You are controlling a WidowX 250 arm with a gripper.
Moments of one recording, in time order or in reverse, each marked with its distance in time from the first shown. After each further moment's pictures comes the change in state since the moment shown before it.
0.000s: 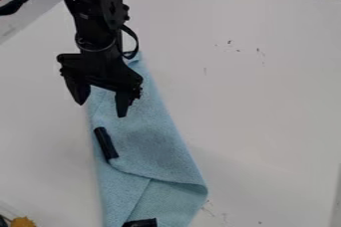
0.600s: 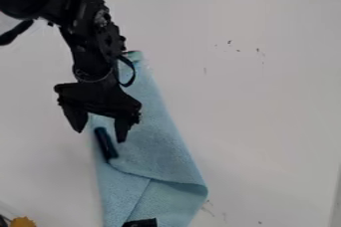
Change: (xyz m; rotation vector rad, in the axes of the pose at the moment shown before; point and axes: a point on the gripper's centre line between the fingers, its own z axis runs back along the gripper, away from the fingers) arm -0.027 -0.007 -0.022 -0.024 0.026 0.071
